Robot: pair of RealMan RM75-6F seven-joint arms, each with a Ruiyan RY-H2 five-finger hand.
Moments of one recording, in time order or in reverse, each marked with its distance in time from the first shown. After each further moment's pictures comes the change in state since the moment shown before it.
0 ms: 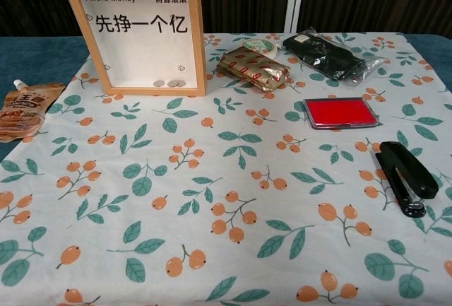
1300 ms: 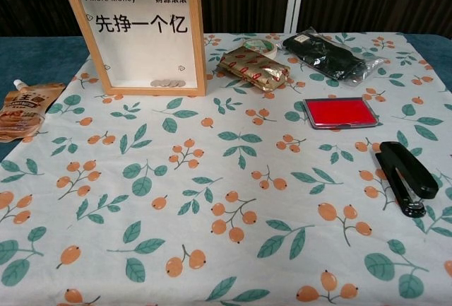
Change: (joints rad) left arm -0.010 0.228 0.079 -0.294 0.100 0.311 -0.051; right arm -0.002 0.014 0.006 -0.020 0.002 -0.005 0.040
